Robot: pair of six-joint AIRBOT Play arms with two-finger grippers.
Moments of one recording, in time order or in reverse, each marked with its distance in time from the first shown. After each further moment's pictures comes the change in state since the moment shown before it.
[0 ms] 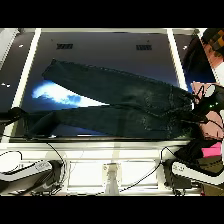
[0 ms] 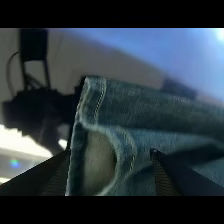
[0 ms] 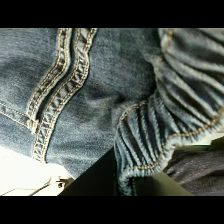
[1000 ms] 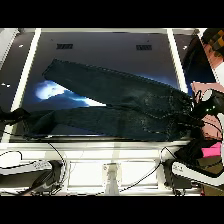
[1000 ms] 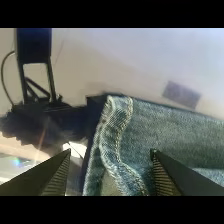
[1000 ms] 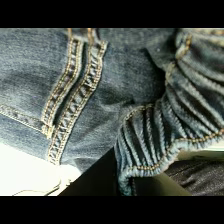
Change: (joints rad) left arm 0.000 -0.107 0.001 0.019 0.079 0.059; right arm 0.000 0.015 -0.054 0.052 -0.033 0.012
